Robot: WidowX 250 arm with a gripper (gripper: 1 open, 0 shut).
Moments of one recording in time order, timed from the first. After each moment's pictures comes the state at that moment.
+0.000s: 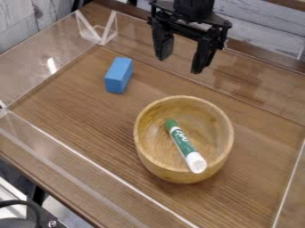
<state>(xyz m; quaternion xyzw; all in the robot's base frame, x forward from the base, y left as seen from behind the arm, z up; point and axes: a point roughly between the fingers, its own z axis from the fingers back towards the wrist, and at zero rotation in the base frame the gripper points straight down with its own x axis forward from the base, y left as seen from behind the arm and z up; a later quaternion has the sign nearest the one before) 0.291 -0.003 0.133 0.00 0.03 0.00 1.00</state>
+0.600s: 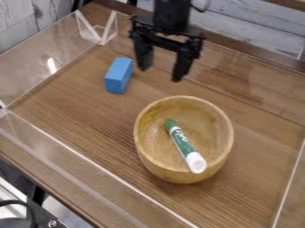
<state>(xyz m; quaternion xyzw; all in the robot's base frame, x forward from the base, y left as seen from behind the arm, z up) 0.285 0.041 0.109 -0.01 0.05 0.07 1.00</state>
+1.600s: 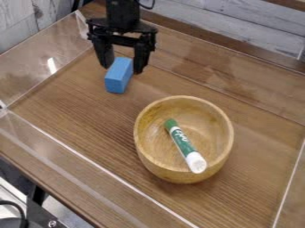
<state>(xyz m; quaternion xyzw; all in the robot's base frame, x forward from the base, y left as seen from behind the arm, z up) 0.288 0.097 0.088 -0.01 0.01 0.14 0.99</state>
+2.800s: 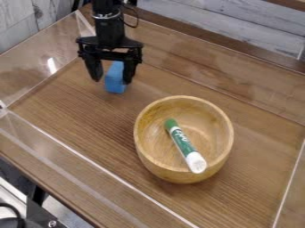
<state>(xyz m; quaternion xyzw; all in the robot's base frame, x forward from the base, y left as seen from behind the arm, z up) 0.293 0.126 0.049 -0.01 0.01 0.20 0.98</state>
